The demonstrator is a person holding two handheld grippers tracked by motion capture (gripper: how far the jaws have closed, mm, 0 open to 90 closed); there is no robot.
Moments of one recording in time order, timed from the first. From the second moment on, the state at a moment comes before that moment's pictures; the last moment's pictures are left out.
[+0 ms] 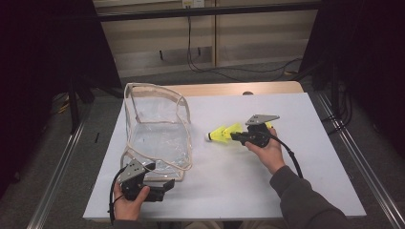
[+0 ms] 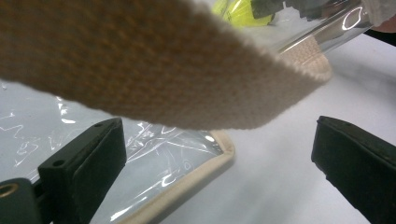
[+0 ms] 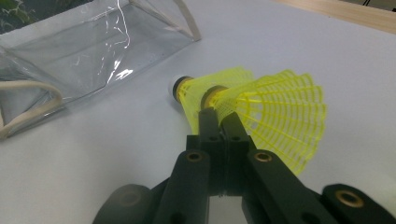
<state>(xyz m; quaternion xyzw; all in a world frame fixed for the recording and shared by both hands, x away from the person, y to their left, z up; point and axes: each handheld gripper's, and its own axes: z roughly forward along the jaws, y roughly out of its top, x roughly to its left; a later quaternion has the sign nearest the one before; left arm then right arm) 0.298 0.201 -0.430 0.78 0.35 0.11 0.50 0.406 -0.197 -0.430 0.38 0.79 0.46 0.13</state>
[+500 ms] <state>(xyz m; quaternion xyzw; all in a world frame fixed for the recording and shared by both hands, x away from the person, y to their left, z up) 0.298 0.201 -0.430 0.78 0.36 0.11 0.51 0.409 -0.194 -0.435 0.38 0.79 0.46 0.13</state>
